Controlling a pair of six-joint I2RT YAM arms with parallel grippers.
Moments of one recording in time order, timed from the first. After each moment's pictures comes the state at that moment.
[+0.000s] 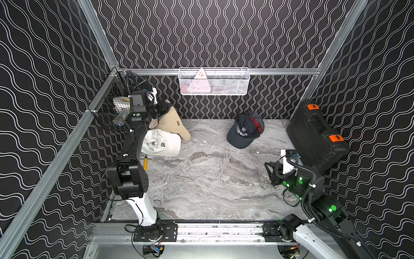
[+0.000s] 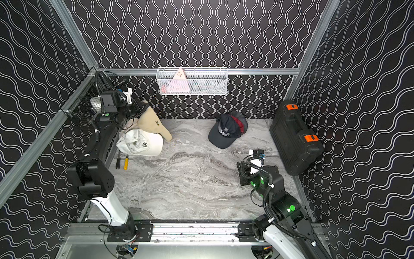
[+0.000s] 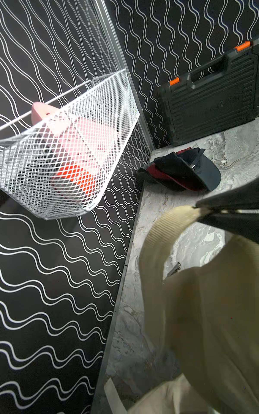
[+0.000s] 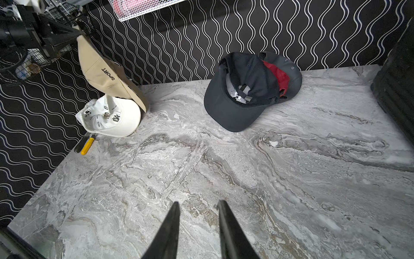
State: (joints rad) left arm 0.19 1.81 1.81 -0.41 0.58 -0.54; right arm 0.50 0.53 0.78 -0.61 0.10 0.32
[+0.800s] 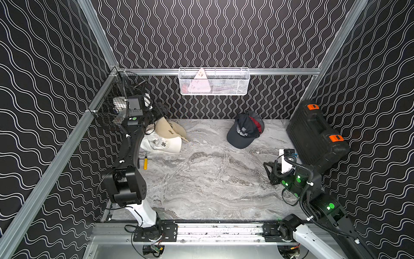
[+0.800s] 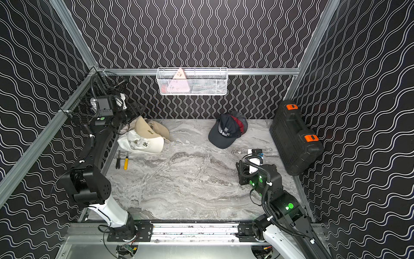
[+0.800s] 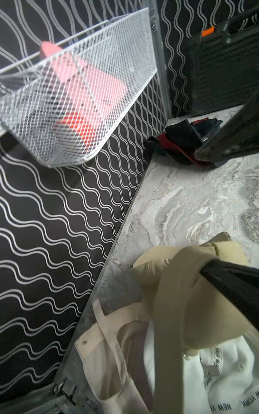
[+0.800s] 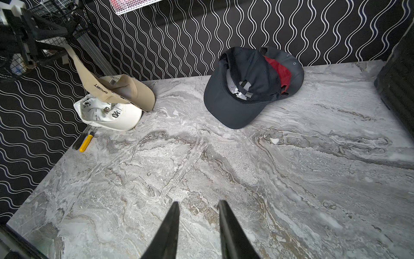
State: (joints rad) left arm 0.16 1.72 1.74 -0.51 0.38 -0.49; right arm 0.50 0.55 0.78 -0.61 0.09 0.32
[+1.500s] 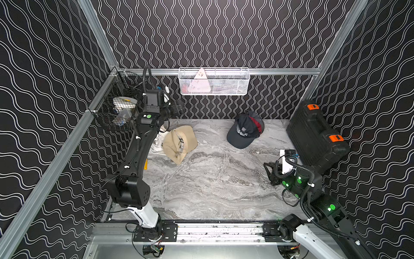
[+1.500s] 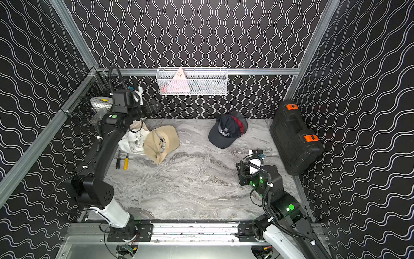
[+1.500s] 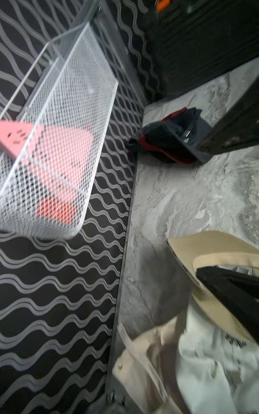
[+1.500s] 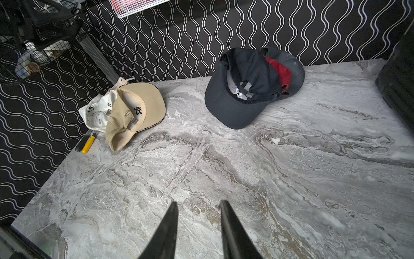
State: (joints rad) left arm -0.07 1.70 1.83 -0.58 0.20 -0.34; right arm 0.50 0.54 0.77 -0.61 0.09 0.34
